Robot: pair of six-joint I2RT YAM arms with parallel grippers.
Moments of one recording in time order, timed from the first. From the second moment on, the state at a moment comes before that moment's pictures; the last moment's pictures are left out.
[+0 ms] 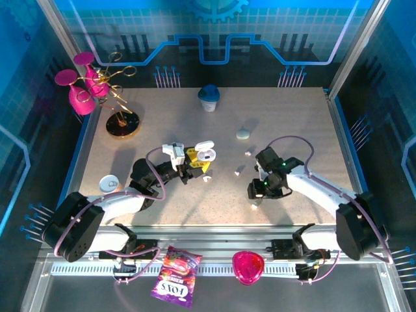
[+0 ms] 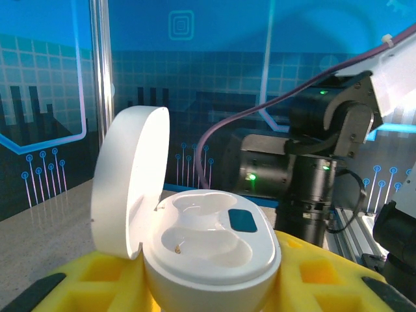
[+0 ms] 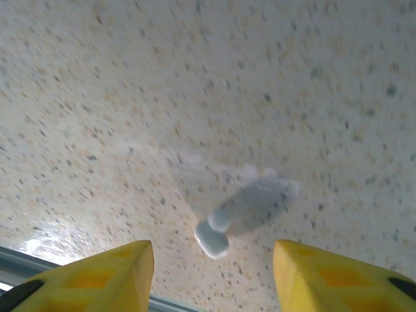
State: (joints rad) left arm -0.50 1.30 0.38 1.20 0.68 -0.21; right arm 0.49 1.28 0.74 -0.86 -0.19 0.46
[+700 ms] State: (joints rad) left arm -0.50 1.30 0.38 1.18 0.69 -0.21; right arm 0.73 1.26 0.64 -0.73 -0.20 0.72
